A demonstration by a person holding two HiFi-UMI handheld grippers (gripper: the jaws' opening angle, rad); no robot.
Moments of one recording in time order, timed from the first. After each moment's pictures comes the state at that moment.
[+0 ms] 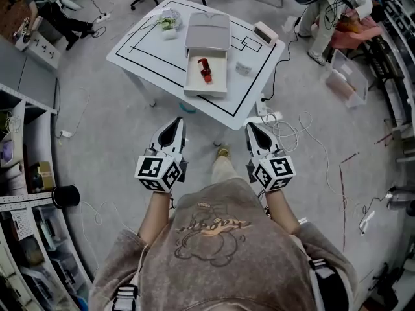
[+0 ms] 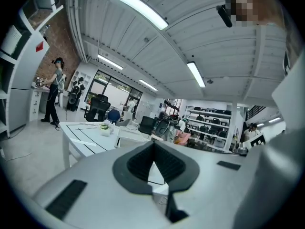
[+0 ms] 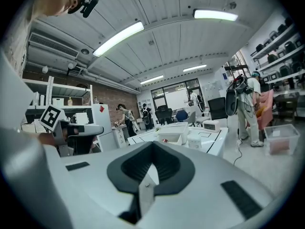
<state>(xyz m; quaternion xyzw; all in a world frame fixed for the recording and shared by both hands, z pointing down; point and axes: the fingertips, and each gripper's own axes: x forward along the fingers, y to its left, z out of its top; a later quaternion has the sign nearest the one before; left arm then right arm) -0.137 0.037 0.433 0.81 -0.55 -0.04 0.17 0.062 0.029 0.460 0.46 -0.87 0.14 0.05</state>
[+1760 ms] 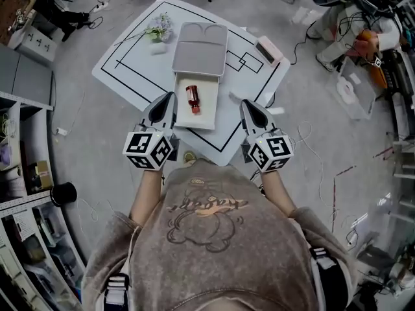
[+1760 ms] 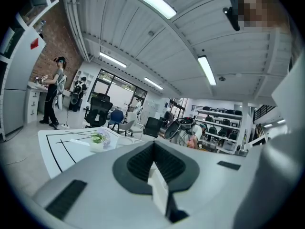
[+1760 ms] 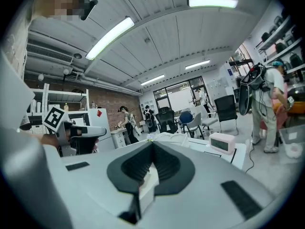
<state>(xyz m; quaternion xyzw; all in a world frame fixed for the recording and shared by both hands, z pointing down) -0.129 -0.188 0.416 0.80 -0.58 -0.03 0.18 0.069 -0.203 0.444 0.43 -0.89 0.15 0.03</state>
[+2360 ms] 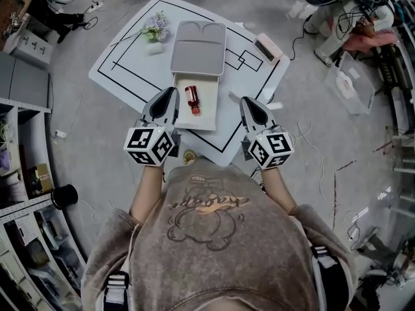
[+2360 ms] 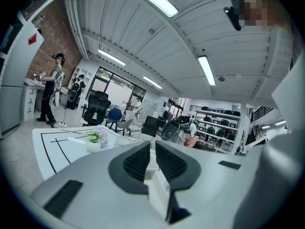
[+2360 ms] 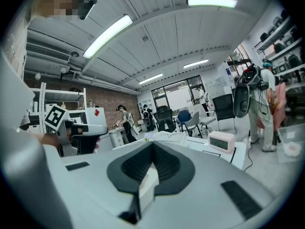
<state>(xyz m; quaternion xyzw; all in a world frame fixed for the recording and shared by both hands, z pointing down) -0.126 -0.209 0.422 0.80 -0.57 -0.03 0.18 0.067 -0.215 0.452 0.44 -0.89 0.15 0.04</state>
